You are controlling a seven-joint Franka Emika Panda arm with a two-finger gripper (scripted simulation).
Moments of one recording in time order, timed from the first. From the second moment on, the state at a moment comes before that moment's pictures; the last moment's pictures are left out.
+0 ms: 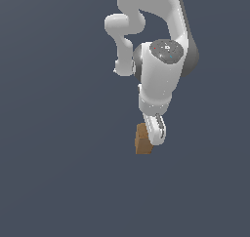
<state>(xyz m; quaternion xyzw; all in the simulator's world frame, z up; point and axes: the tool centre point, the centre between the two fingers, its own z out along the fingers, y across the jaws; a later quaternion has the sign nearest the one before) 0.043 0.086 0.199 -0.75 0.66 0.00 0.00</state>
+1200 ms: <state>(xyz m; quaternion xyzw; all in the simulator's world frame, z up) 0.044 0.087 0.147 -0.73 0.68 0.00 0.00</state>
